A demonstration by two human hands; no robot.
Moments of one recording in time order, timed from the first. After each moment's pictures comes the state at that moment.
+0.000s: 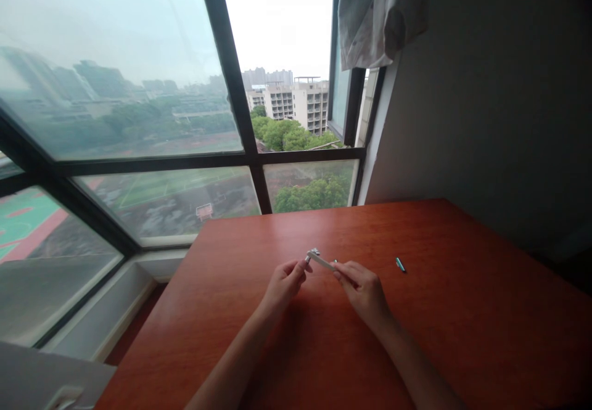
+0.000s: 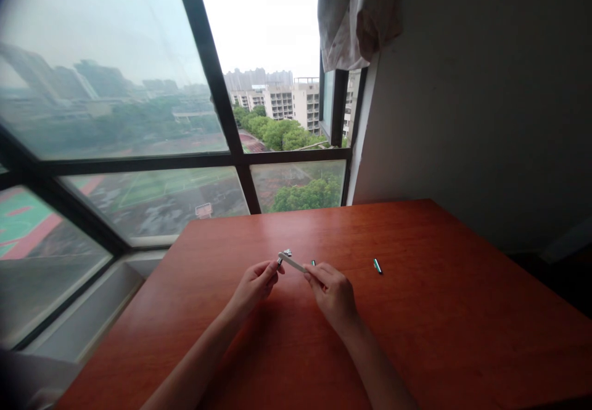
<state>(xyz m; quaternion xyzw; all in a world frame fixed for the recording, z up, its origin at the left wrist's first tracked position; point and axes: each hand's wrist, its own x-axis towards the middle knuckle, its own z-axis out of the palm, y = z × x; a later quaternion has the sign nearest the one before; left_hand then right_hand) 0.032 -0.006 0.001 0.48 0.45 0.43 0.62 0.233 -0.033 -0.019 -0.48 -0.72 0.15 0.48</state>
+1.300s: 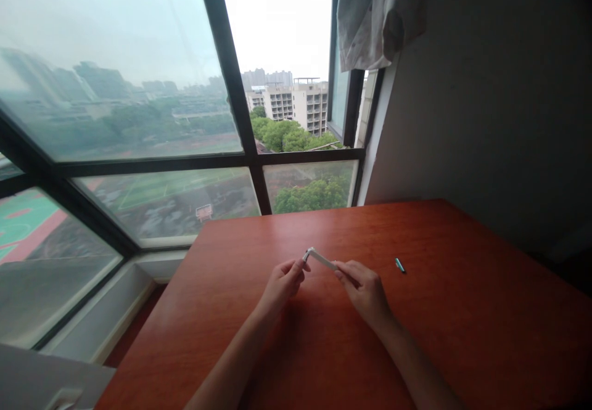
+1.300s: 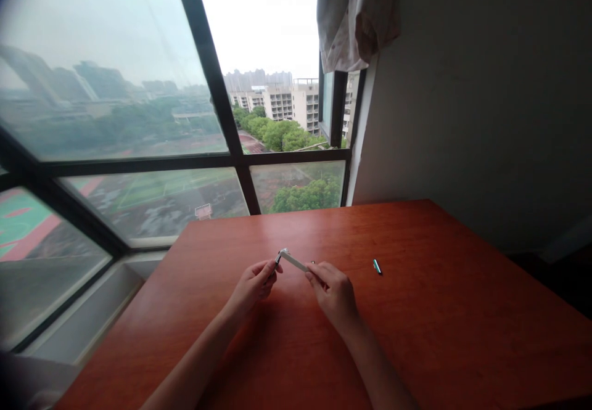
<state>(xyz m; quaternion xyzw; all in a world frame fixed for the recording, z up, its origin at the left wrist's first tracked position) 0.030 -0.003 -0.003 0.47 0.43 0.42 0.65 0.233 -0.033 -0.017 -0.48 -0.72 0.17 0.48</state>
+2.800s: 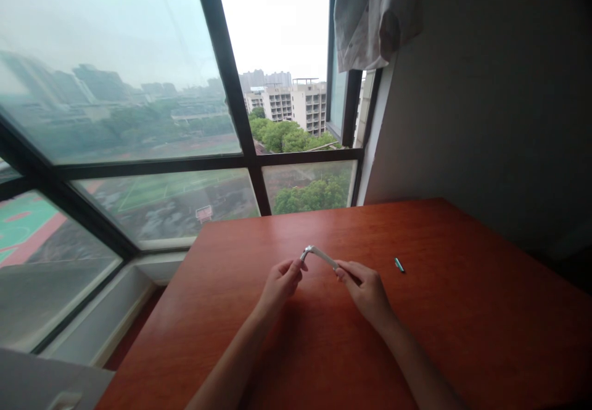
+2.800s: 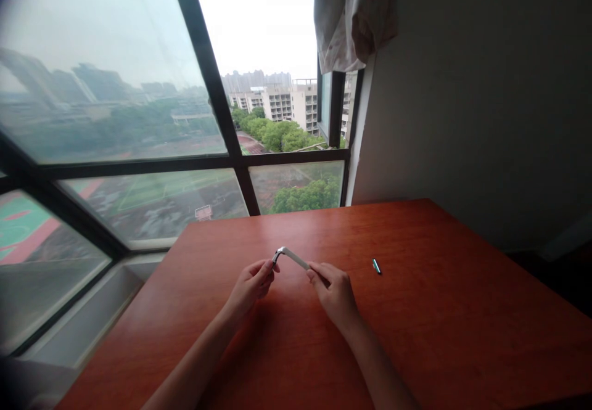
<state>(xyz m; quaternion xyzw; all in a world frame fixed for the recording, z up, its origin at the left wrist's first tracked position) 0.026 -0.007 0.002 0.48 0.43 0.44 0.62 0.235 -0.033 -0.009 -0.49 -0.67 0.25 0.50</state>
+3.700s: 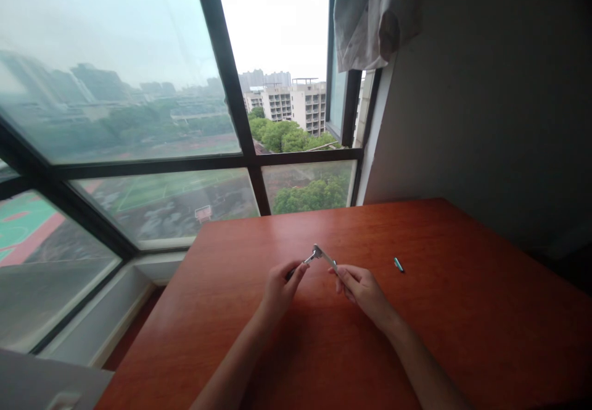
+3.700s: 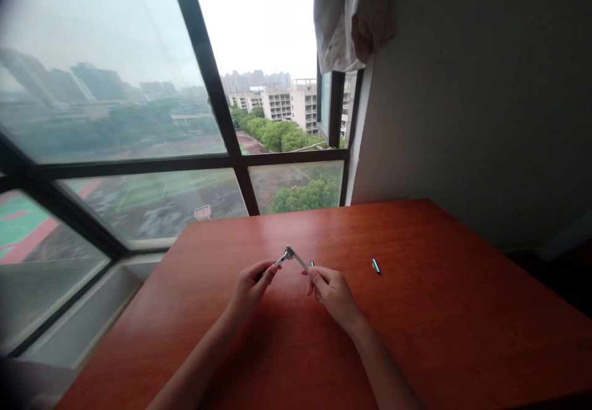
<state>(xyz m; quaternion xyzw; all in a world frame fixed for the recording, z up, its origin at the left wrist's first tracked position) 0.026 -0.011 0.006 0.68 0.47 0.44 0.35 0.232 -0.032 -0.014 -0.45 -0.55 0.51 0.47</state>
